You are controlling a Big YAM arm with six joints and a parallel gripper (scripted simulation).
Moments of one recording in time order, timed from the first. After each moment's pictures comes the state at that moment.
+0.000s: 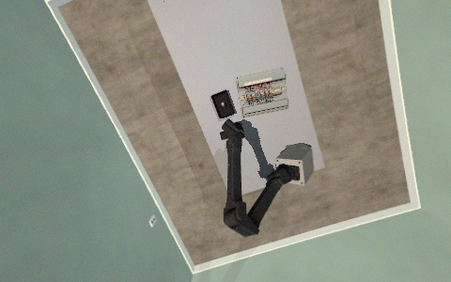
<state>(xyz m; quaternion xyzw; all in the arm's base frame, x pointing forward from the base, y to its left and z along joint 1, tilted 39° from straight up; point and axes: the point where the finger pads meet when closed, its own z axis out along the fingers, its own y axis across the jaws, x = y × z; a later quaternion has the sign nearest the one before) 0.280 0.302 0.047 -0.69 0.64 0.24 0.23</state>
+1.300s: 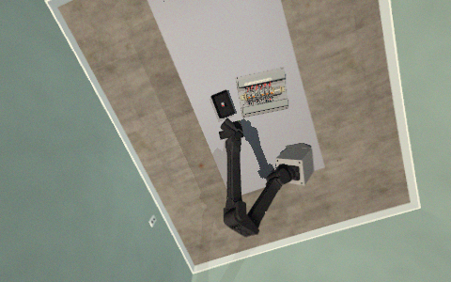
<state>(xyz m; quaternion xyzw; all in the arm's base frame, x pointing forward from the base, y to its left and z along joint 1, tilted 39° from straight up) 0.286 0.306 0.052 -0.69 0.64 0.24 0.24</state>
